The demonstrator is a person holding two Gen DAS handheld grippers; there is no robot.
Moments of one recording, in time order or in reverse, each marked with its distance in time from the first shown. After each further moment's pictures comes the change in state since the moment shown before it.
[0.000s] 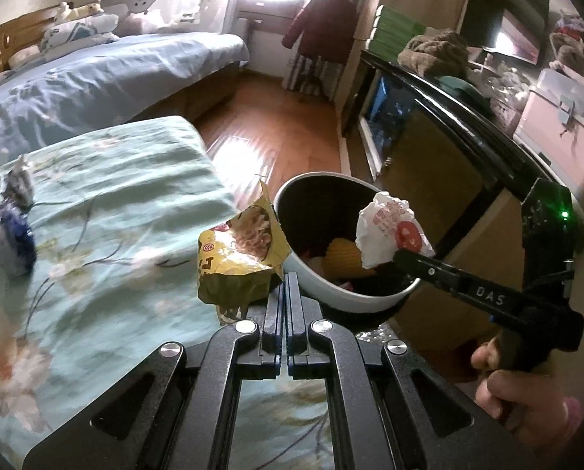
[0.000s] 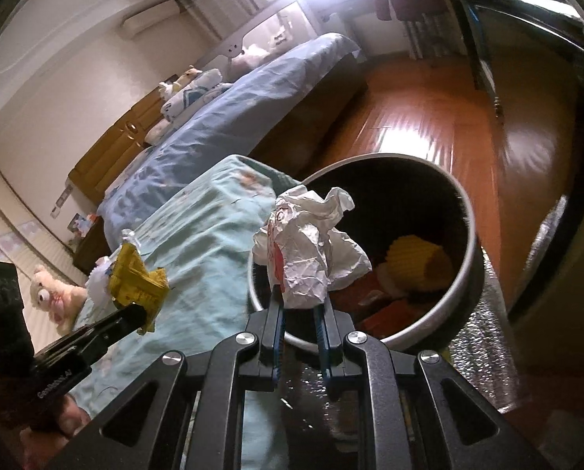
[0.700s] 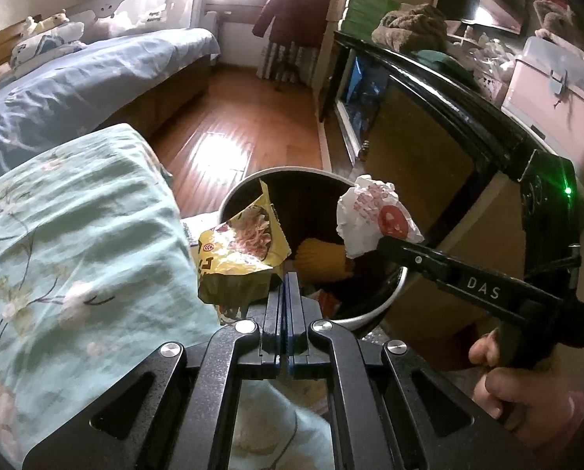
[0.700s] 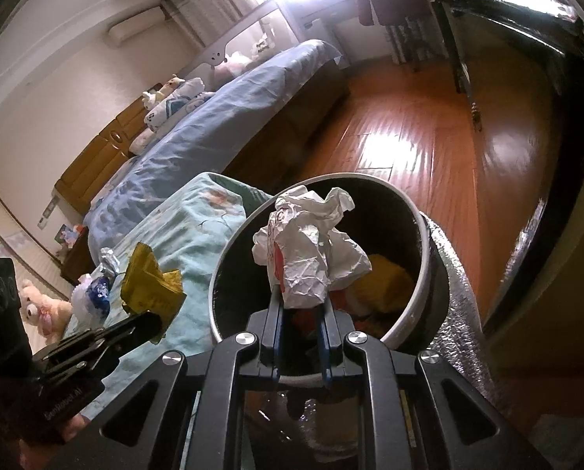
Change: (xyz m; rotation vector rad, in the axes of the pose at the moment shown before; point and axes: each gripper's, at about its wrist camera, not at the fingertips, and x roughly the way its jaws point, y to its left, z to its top) left arm 0.035 -0.034 0.014 0.088 0.046 -0.040; right arm -0.002 -0.025 0.017 0.020 -0.020 -0.050
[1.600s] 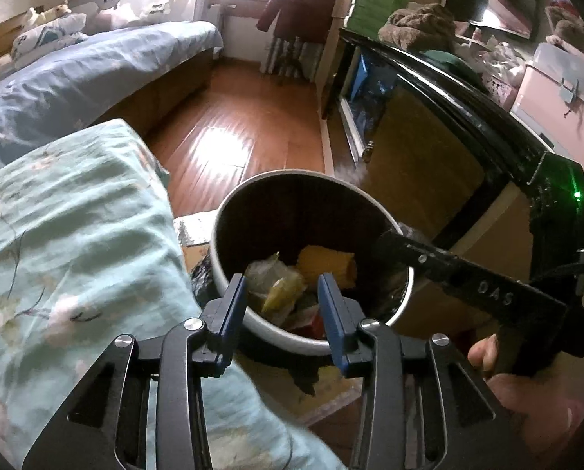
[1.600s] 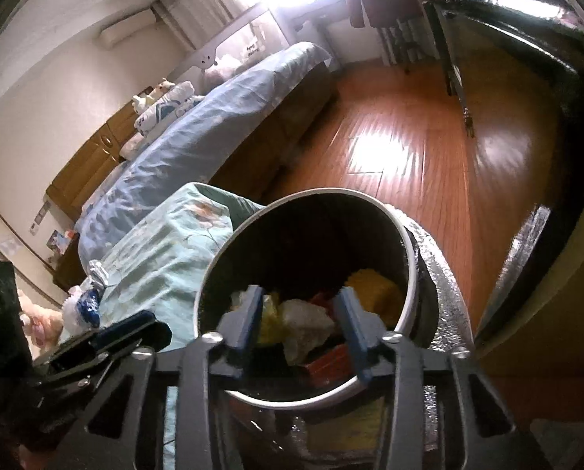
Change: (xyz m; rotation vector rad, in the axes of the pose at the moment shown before) left arm 0.010 0.001 0.006 -0.038 0.019 0.007; right arm 0.004 -0.005 0.012 0.013 -0.013 -0.029
